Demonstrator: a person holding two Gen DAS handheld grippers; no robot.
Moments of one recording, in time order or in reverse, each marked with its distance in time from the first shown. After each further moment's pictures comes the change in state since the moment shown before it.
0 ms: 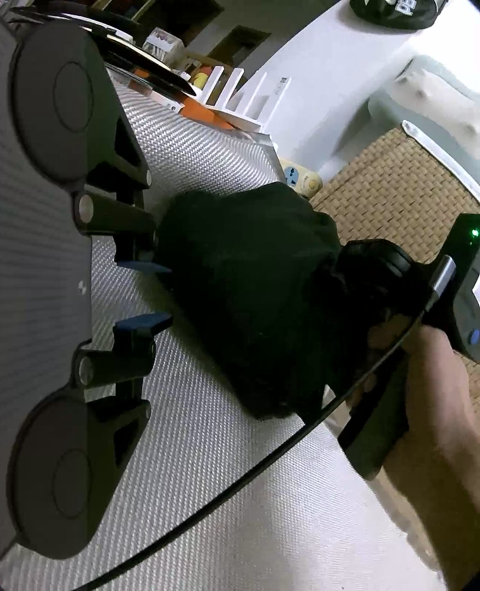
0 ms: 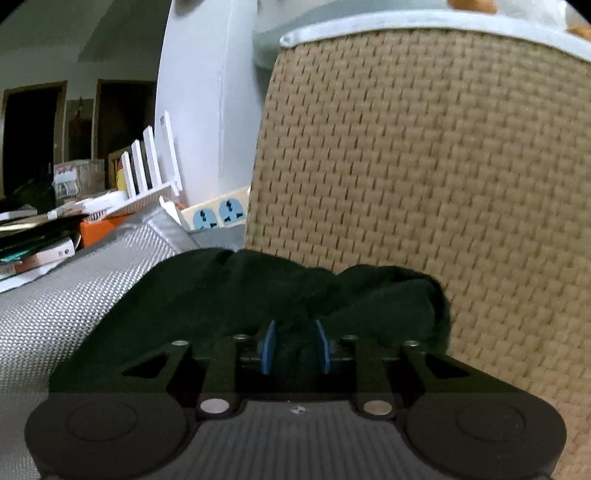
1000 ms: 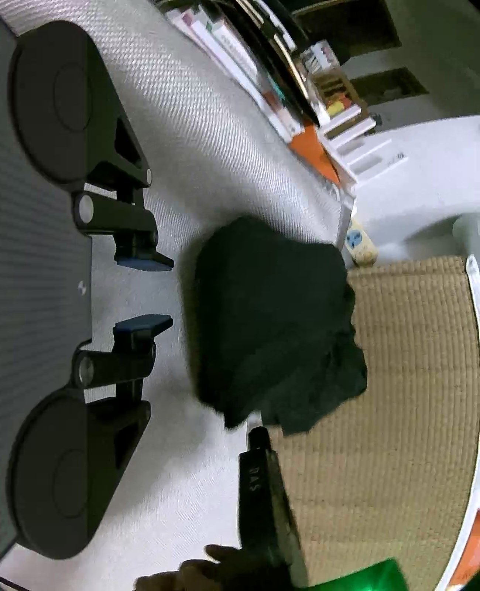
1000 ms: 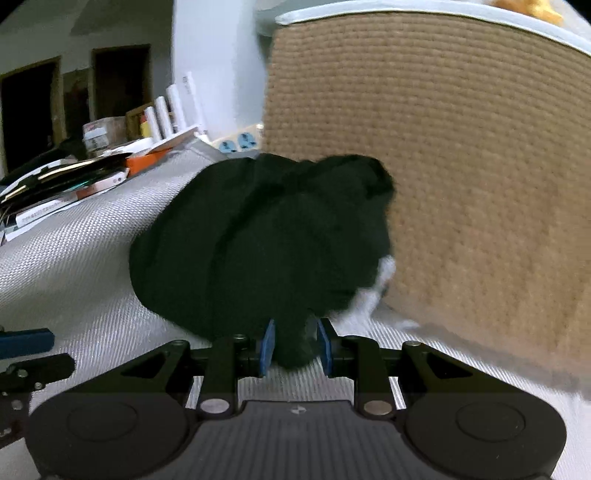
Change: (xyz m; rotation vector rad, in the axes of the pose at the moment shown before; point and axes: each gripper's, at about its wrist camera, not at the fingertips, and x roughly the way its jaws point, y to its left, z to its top) left arm -0.058 0.028 0.011 -0.585 0.102 -0.095; right arm -0.141 -0.003 -0.070 0.054 0.205 -0.003
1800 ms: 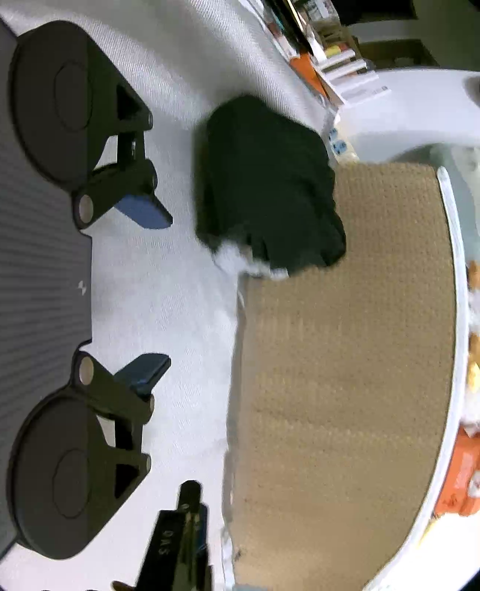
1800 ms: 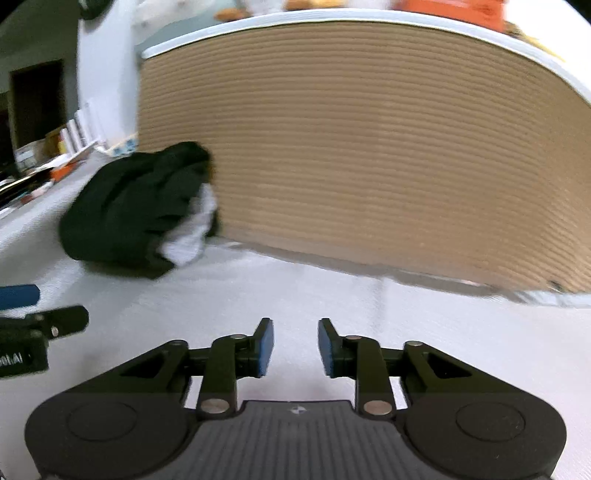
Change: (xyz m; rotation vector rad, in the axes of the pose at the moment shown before) left arm -0.081 -0.145 -0.005 -0.080 -0.034 -0.166; right arm -0.187 -0.127 -0.097 0.146 0.036 -0.272
